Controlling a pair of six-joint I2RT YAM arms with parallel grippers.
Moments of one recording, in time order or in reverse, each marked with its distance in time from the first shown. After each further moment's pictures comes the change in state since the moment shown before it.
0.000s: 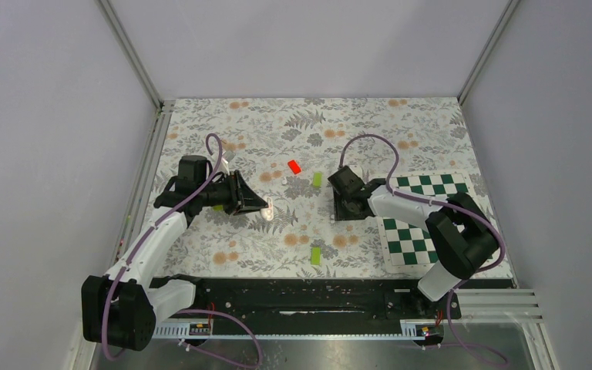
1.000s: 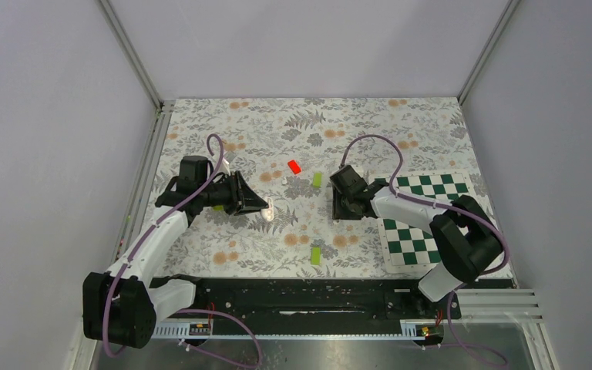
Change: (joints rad) left arm 0.000 0.016 -0.007 0.012 0.004 0.000; right arm -0.006 -0.045 -0.029 0.045 -0.061 0.059
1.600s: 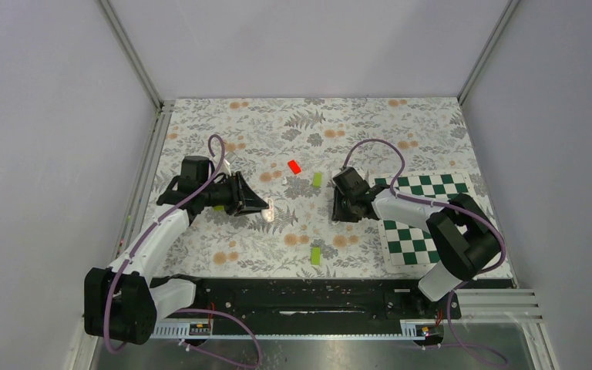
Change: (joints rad) left arm 0.000 0.023 -0.004 0.003 0.000 0.000; right arm -0.026 0.028 -0.050 0.090 -0.079 0.038
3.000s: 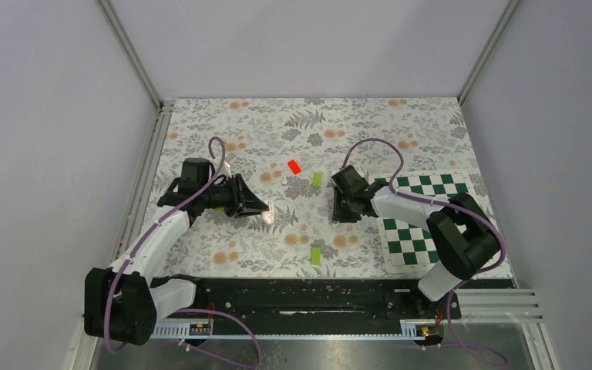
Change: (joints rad) left arm 0.000 -0.004 -0.022 0.009 0.000 0.001; right arm 0.002 0.006 0.038 -0.061 -0.034 0.021
